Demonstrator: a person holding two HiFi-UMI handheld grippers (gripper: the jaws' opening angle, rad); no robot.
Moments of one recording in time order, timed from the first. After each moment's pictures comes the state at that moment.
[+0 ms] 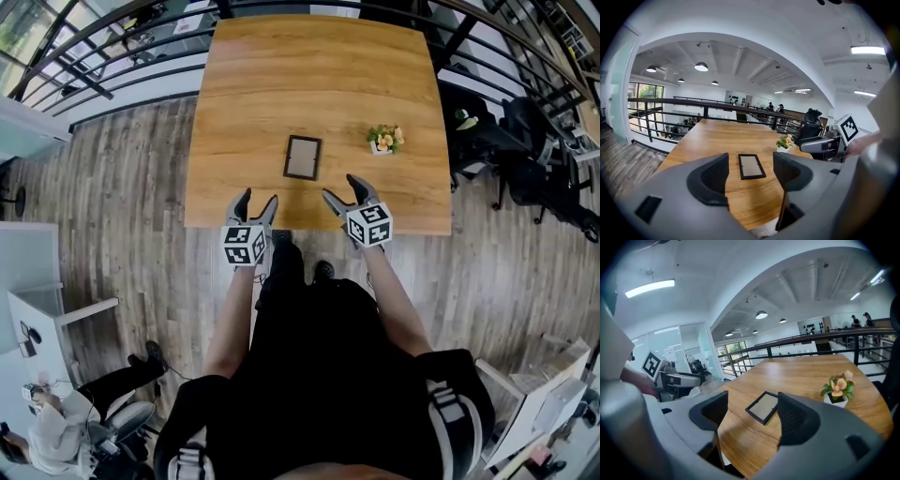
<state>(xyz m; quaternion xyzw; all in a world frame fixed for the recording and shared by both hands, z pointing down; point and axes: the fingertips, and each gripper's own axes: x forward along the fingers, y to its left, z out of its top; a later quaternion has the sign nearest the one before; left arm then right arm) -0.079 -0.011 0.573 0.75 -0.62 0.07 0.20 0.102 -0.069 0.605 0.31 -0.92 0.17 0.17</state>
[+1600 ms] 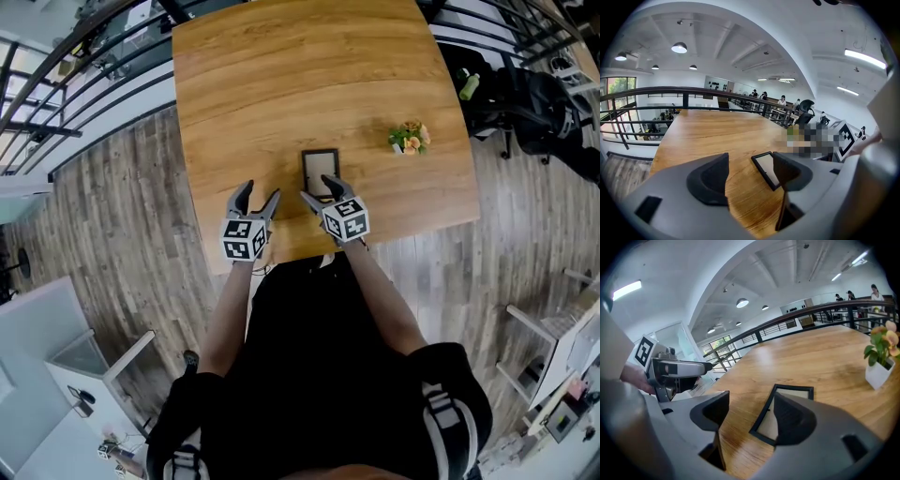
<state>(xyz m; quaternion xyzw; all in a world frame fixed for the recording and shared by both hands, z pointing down) -0.151 -0.151 0.628 0.82 -0.50 0.14 0.23 -0.037 -0.145 0.703 0.36 -0.86 0.29 0.19</state>
